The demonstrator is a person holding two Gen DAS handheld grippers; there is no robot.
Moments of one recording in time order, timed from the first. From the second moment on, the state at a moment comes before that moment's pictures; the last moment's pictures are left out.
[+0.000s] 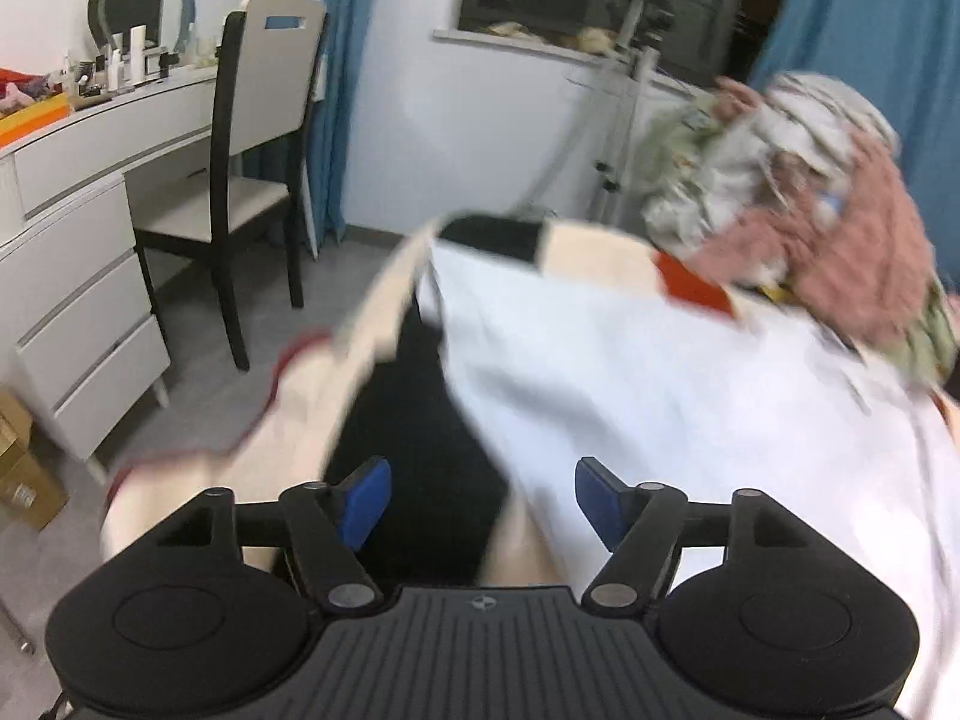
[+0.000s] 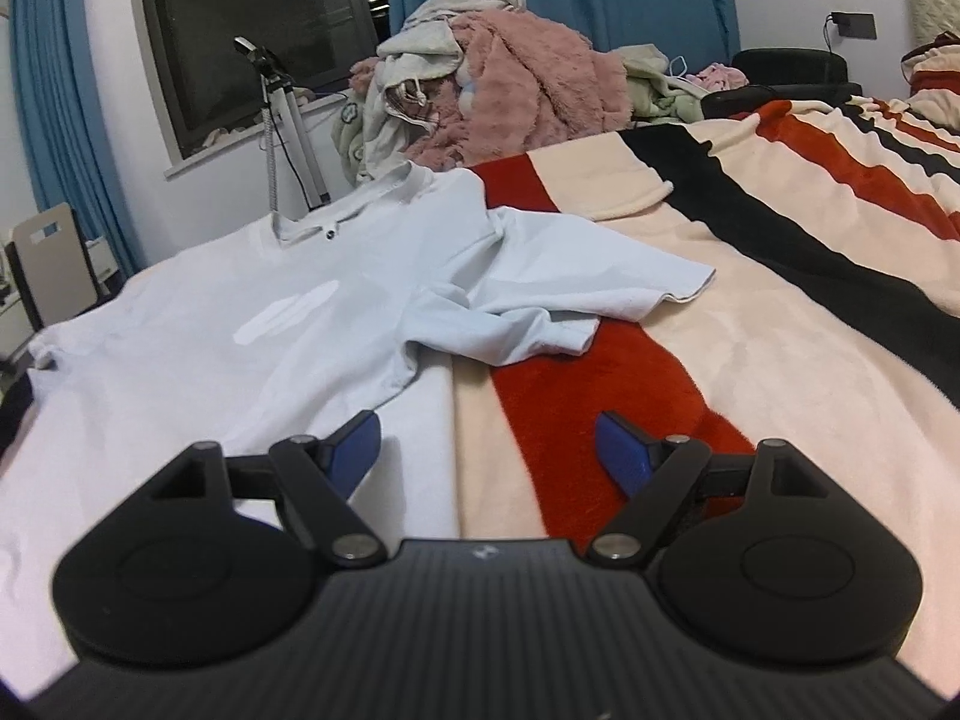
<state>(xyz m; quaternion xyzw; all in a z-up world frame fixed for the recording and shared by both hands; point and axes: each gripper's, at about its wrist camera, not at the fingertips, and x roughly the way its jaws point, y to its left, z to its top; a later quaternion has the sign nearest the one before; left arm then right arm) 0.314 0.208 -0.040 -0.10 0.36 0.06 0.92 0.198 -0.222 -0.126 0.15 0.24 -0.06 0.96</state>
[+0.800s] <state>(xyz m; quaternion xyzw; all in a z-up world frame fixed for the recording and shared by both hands) 0.021 0.020 -0.071 0.08 0.45 -0.08 0.89 0.097 -0.187 -0.072 0.07 0.23 -0.04 0.97</state>
